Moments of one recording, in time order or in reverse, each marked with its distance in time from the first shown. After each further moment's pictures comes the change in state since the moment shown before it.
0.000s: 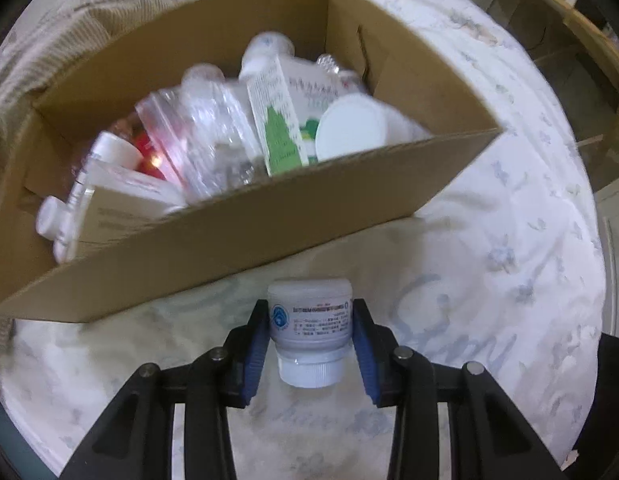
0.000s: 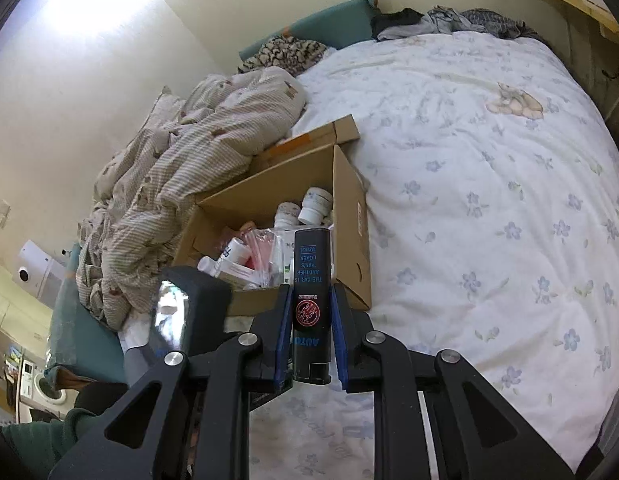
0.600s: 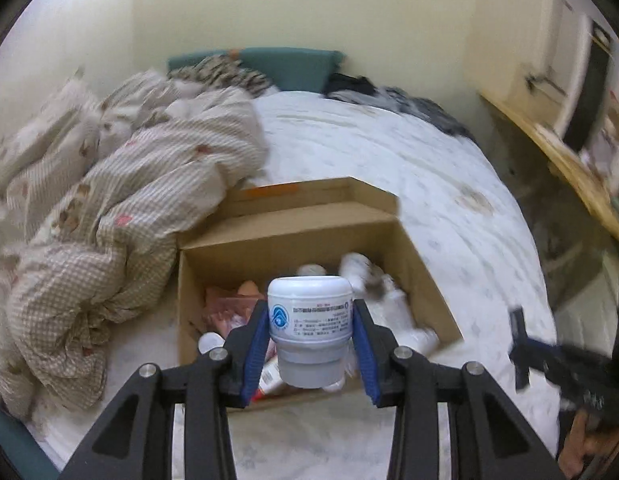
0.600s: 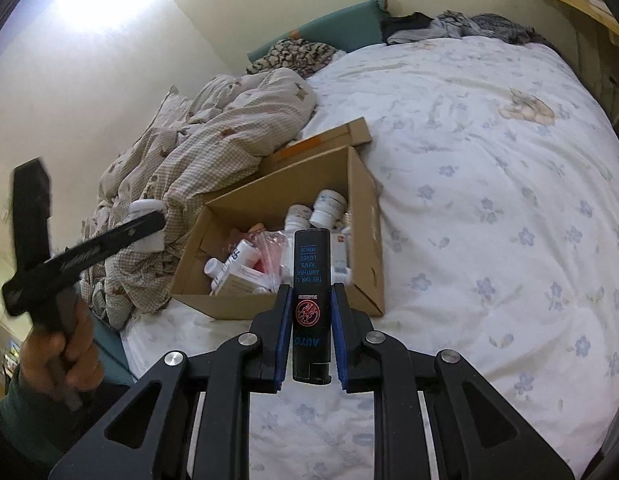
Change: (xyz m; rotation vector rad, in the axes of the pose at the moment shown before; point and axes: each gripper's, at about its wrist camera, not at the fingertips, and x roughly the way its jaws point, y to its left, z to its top) left arm -0.144 0.102 0.051 -0.151 -0.412 0.018; right arm 0.016 0.014 0.002 -0.034 -0.010 0.012
